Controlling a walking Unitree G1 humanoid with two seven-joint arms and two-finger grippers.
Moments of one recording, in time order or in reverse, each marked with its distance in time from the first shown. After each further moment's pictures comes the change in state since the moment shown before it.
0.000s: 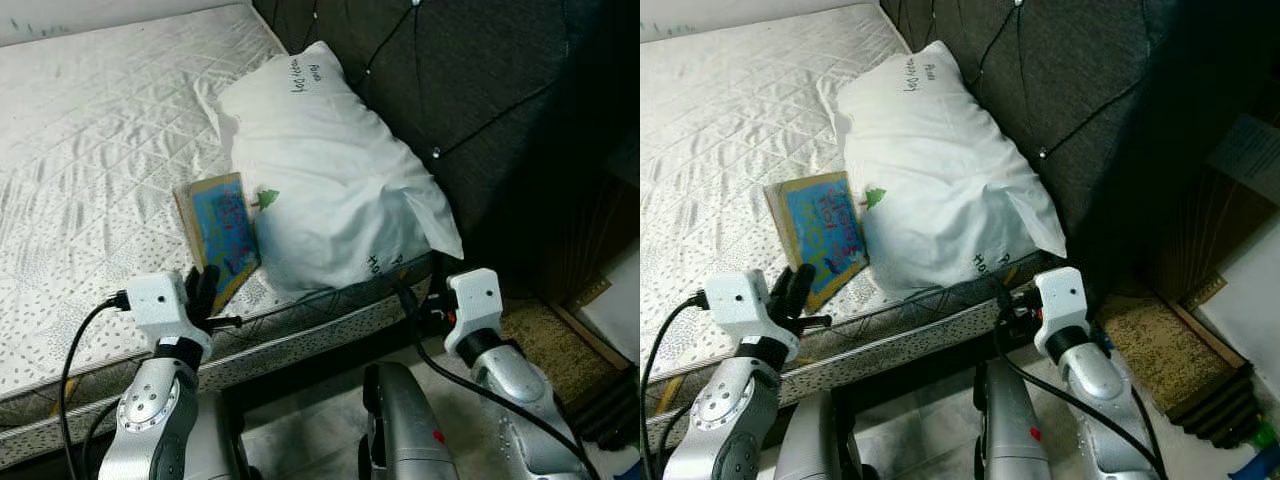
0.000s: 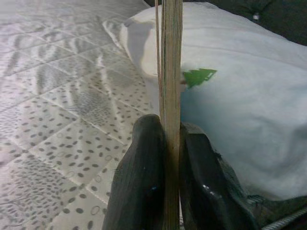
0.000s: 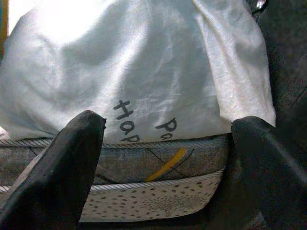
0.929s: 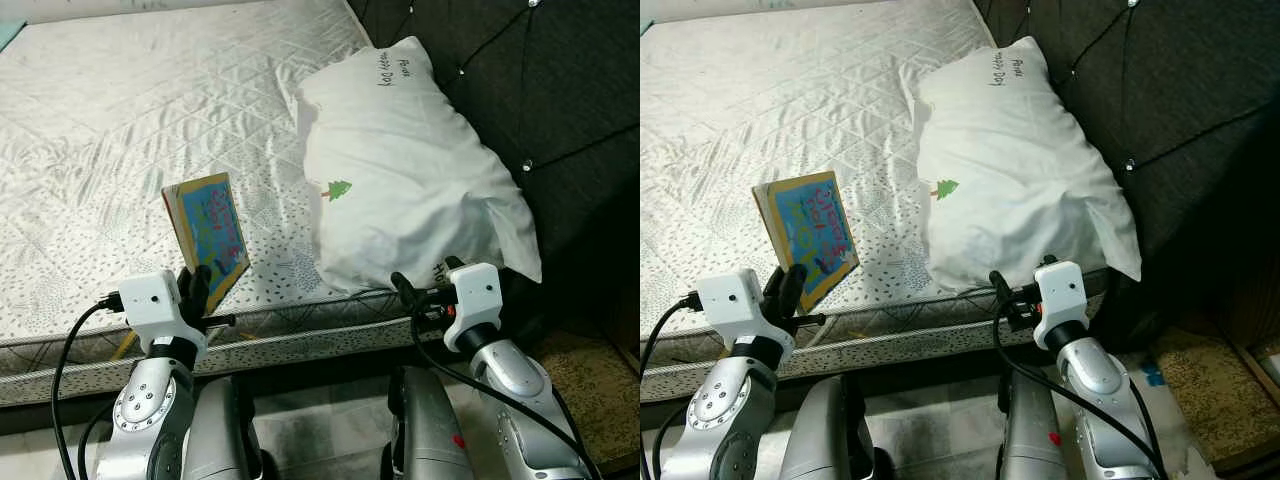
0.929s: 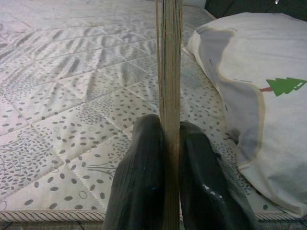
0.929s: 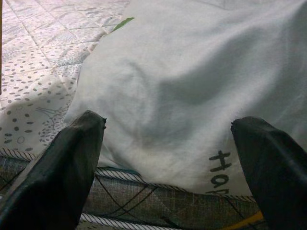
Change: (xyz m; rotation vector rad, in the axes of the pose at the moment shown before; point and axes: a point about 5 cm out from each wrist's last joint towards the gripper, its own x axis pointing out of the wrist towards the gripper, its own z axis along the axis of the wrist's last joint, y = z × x) left arm 0.000 0.004 0.000 0.005 -0.003 0.025; right arm 0.005 0.003 0.005 0.015 -0.022 -0.004
